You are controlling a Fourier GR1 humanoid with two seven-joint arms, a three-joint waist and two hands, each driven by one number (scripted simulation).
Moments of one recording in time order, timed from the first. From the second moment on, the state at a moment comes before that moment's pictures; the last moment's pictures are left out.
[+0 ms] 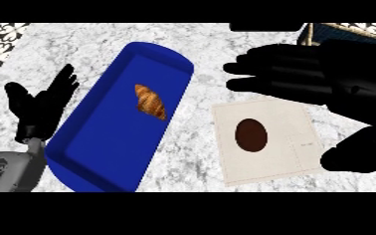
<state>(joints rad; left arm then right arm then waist) -0.20 0.46 -0.09 -1.37 0.30 0.14 0.18 -0.76 -0.67 0.23 -1.90 0.05 0.78 0.06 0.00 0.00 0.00</state>
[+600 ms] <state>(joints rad) -0.23 0.44 -0.06 -1.34 0.27 0.11 0.16 -0.81 -0.82 0.14 -1.70 -0.06 1.02 -0.05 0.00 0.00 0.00</state>
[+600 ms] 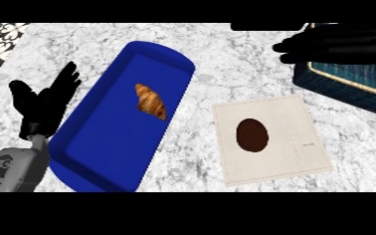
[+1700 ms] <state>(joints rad) -0.22 0.41 -0.03 -1.36 0.24 0.09 0.19 -0.49 -0.61 0.30 -1.50 0.33 0.61 -0.52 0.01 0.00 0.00</state>
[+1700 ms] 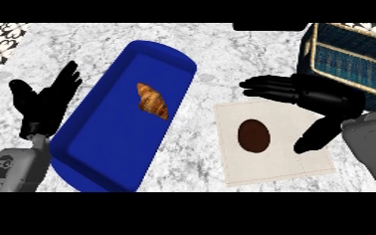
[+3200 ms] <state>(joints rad) -0.22 0.33 0.05 -1.37 0.15 0.03 0.21 -0.54 -0.45 0.44 -1.11 0.68 0.42 -0.76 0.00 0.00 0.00</state>
